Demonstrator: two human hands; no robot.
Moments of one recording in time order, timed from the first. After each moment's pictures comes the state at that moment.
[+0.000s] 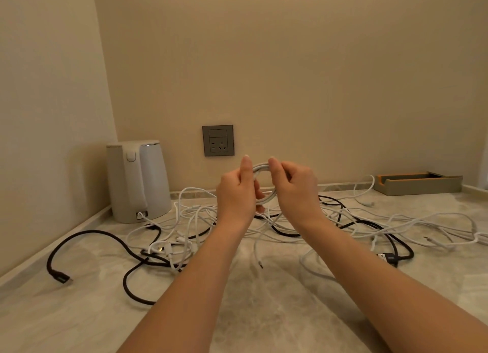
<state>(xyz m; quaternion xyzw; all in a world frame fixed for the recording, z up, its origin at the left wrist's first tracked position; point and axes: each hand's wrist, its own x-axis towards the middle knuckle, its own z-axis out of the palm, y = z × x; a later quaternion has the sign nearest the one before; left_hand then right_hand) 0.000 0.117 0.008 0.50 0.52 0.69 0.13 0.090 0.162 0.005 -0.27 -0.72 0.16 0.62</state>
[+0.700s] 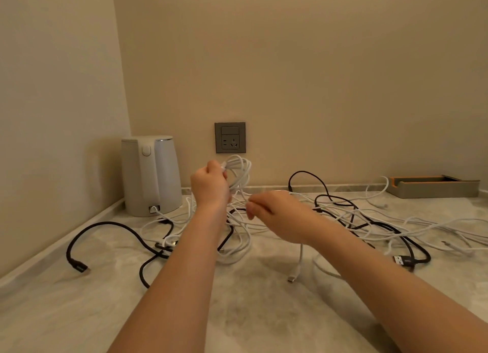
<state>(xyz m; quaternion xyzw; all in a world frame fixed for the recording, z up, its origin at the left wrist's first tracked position) -0.046 0.112 0.020 0.30 0.53 0.77 0.19 0.080 0.137 0.003 -0.27 -0.93 0.07 0.23</state>
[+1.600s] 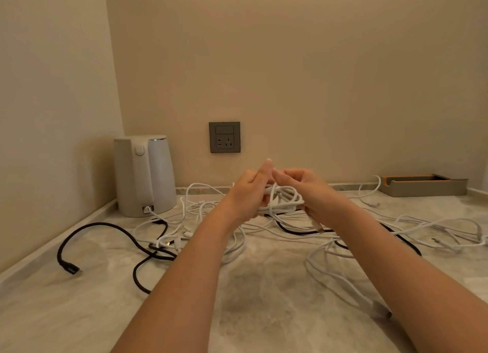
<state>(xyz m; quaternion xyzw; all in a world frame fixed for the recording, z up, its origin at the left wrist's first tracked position) -0.018 0.111 0.014 0.66 0.48 0.52 0.25 0.113 0.171 0.011 -0.22 -0.75 0.48 0.39</state>
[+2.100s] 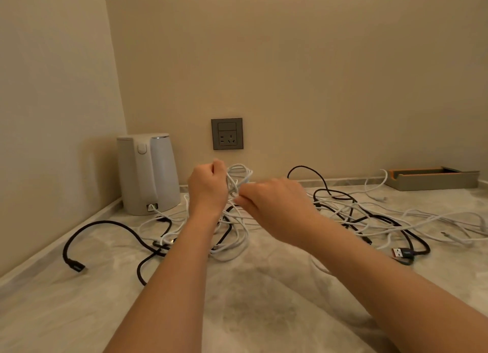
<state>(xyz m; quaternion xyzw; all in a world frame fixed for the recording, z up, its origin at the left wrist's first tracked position) -0.063 0.118 0.005 0.47 0.62 0.63 -0.05 0.076 0.113 0.011 -0.25 -0.91 -0.16 0.28</state>
